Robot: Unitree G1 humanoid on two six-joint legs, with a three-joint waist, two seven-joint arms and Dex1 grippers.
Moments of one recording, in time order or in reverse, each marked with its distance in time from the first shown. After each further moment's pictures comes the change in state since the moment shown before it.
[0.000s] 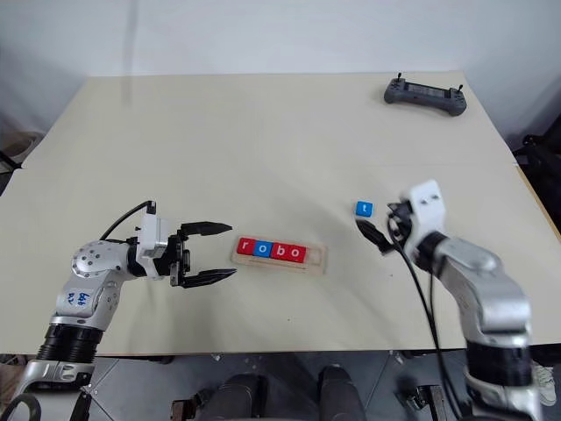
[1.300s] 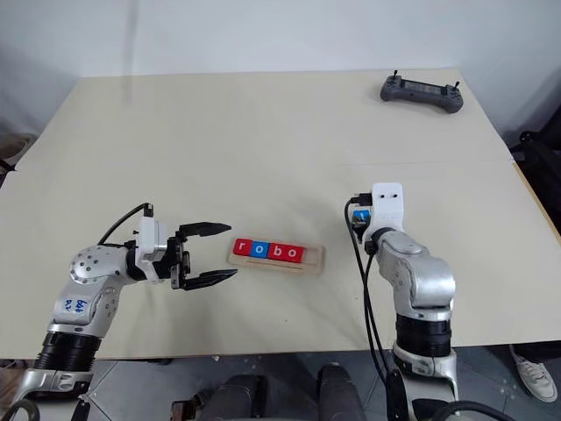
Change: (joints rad) left arm 0.046 -0.008 0.015 -0.067 -0.002 0.002 0.030; right arm -0.029 0.317 -0.008 -0.136 -0.149 0.372 -0.415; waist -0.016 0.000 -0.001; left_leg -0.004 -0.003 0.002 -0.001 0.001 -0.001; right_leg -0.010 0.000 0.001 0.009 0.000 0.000
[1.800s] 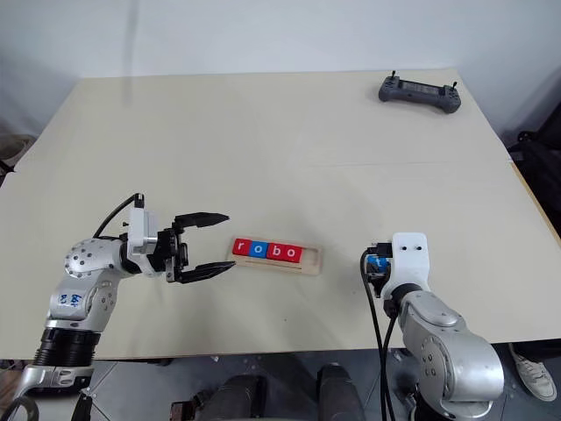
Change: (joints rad) left arm -0.022 0.006 0.032 -0.025 -0.038 0.042 -0.011; right arm 0.296 0.091 -0.054 -0.461 0.005 0.258 -0.003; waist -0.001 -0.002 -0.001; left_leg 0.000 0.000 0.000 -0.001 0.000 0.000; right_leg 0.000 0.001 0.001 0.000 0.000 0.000
